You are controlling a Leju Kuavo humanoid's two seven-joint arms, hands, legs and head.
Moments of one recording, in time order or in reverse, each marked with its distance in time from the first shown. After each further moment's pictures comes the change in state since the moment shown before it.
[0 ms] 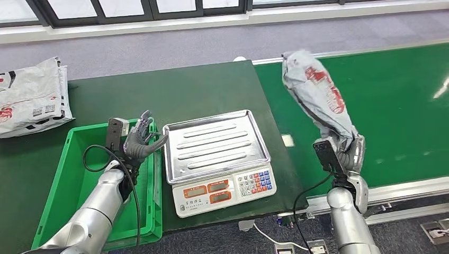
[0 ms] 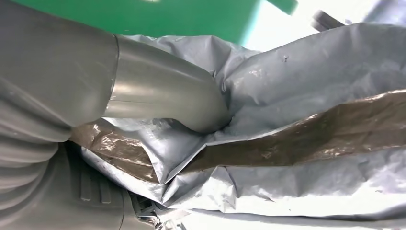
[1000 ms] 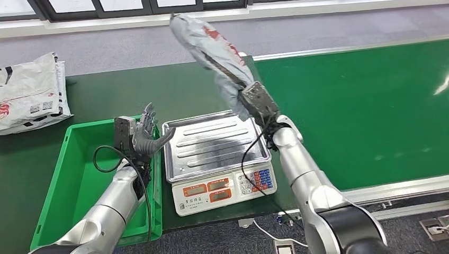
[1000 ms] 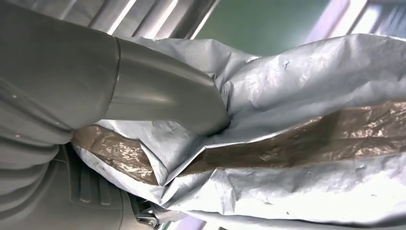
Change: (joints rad) left arm -0.034 -0.094 -0.007 -0.007 0.082 0.137 -0.164; right arm -0.559 0.185 0.292 0.533 -0.238 0.607 0.022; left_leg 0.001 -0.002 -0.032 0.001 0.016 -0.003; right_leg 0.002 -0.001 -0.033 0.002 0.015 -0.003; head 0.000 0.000
